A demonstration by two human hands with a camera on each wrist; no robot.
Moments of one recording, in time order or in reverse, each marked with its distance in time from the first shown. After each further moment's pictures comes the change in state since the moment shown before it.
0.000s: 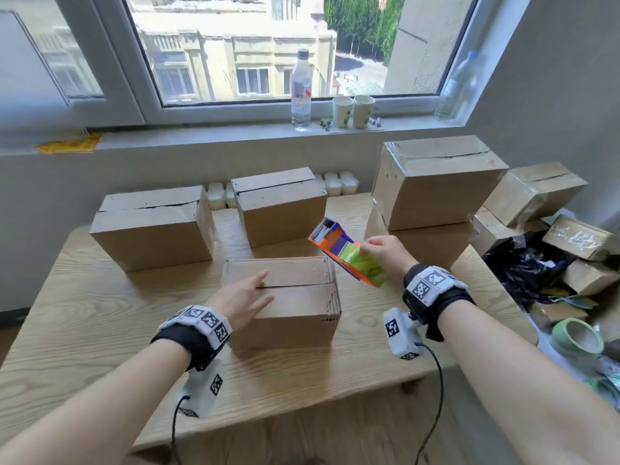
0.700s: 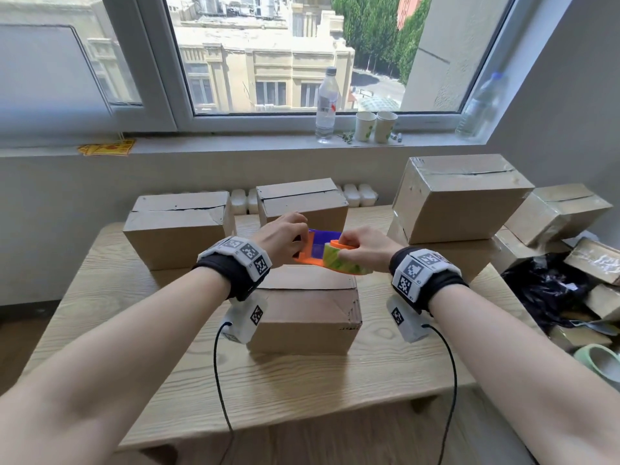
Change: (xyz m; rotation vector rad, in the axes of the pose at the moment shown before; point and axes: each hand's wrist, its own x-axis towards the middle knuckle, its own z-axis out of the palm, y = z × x) left_hand 0.043 0.038 -0.087 0.039 0.161 0.221; right_hand 0.001 -0.072 0.037 -0.501 -0.214 -0.293
